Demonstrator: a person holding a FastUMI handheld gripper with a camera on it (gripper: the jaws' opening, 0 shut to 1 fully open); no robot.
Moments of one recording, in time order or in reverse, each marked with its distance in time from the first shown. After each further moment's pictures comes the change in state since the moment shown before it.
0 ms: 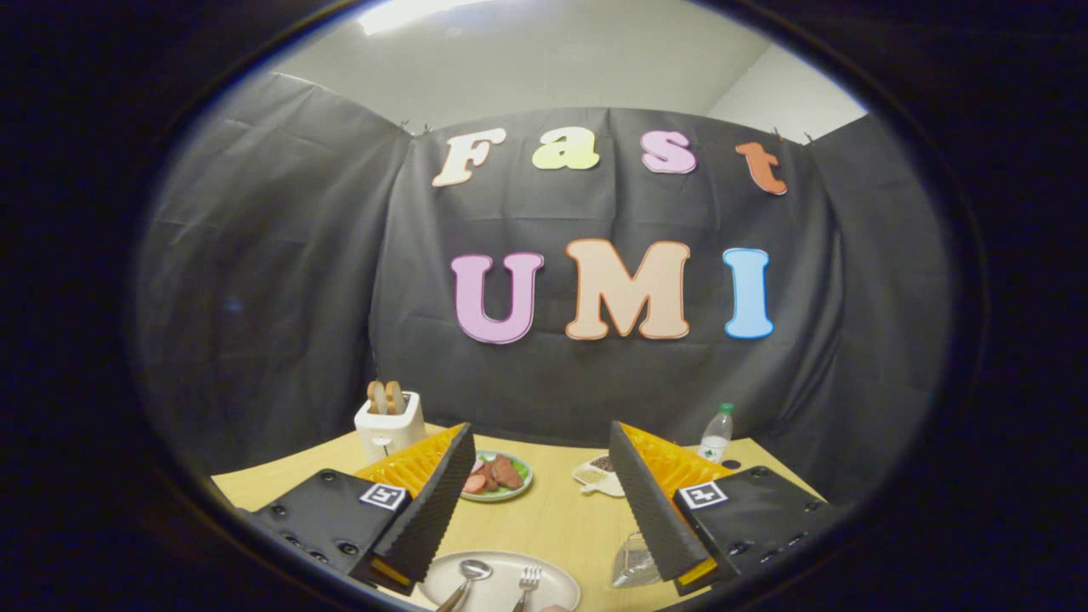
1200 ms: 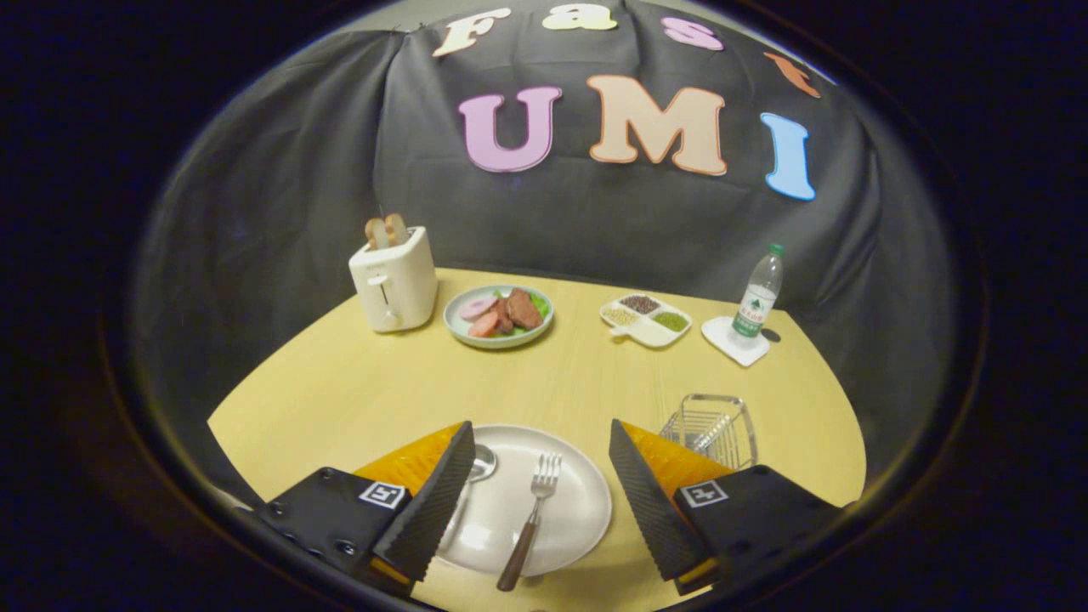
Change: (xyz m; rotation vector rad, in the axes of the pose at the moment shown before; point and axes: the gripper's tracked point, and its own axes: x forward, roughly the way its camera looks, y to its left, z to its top) arm -0.010 0.009 -0.205 -0.021 0.558 0.063
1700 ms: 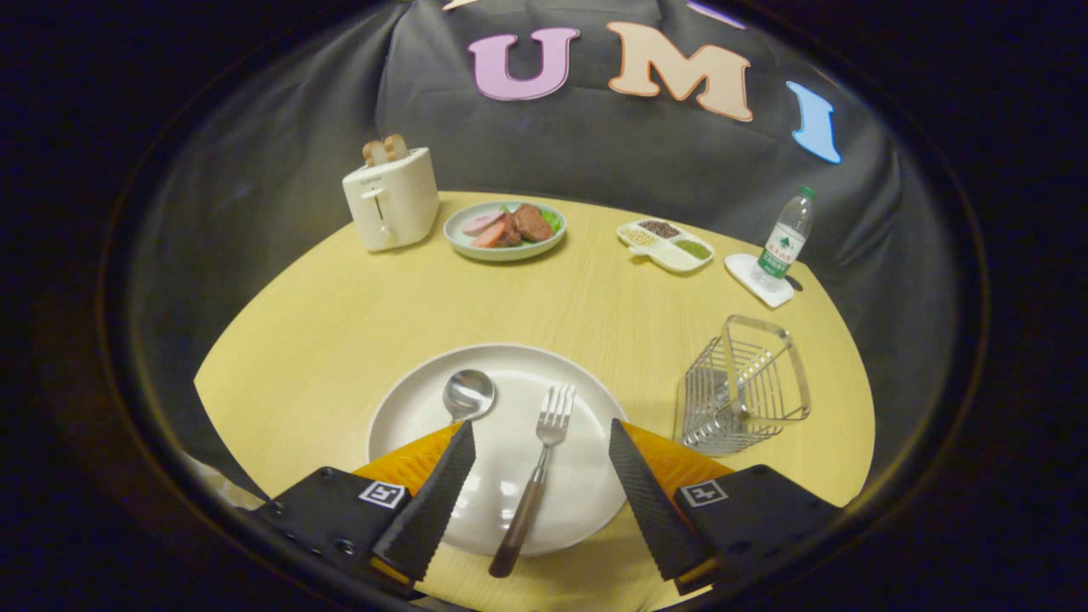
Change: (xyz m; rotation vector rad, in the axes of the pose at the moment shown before) arm 0.024 0.011 -0.076 -0.056 0.236 0.020
